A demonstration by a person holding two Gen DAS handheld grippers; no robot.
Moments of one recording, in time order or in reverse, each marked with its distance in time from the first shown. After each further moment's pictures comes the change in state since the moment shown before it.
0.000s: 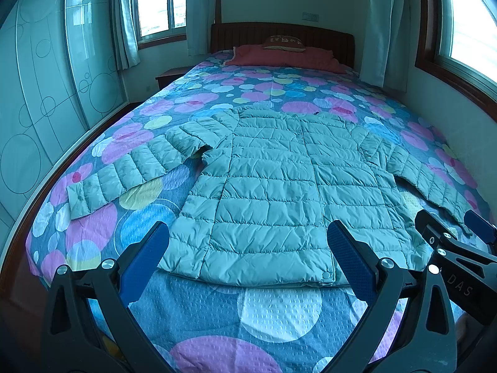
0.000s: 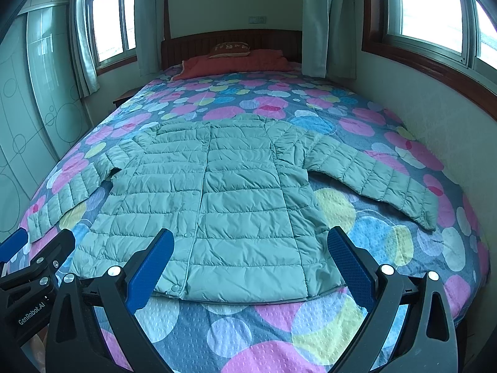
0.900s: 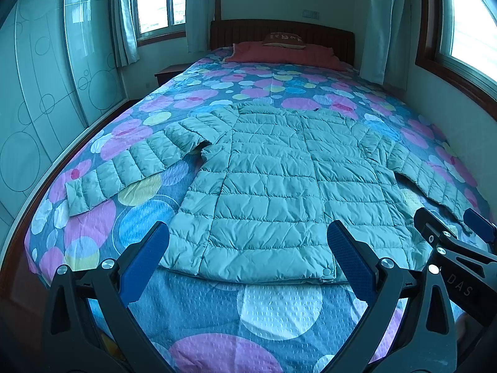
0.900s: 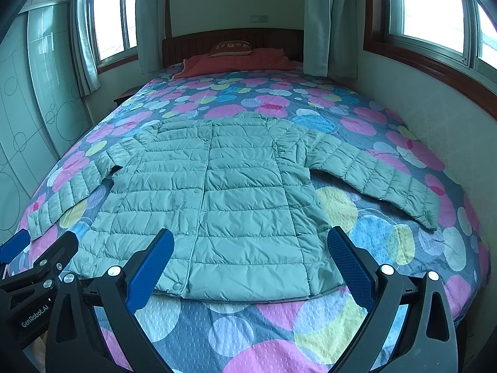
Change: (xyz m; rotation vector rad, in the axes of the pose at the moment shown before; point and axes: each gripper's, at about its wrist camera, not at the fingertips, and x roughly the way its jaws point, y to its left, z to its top) left arm 0.002 0.001 -0.003 -0.002 0.007 -0.003; right arm 0.000 0.001 0.001 -0.004 0.000 -0.001
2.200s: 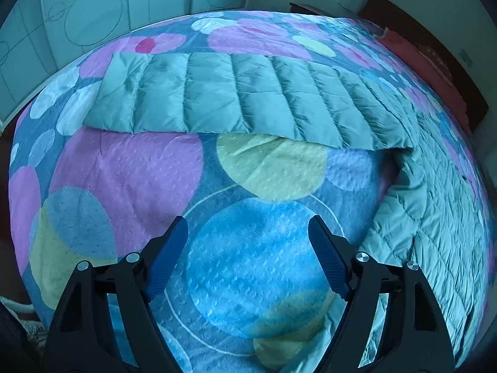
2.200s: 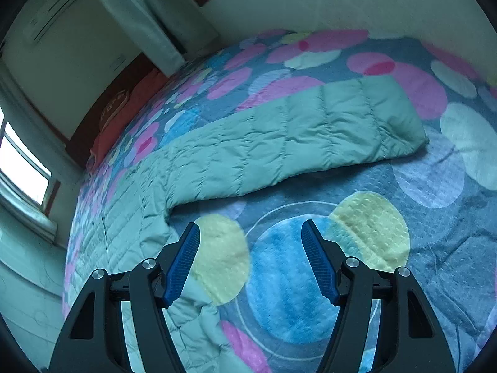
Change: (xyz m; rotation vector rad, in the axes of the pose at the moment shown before) left arm 0.186 0.222 -0.015 -0.641 0.278 0.249; right arm 0.136 -0.244 -0.025 0.777 0.044 -0.047
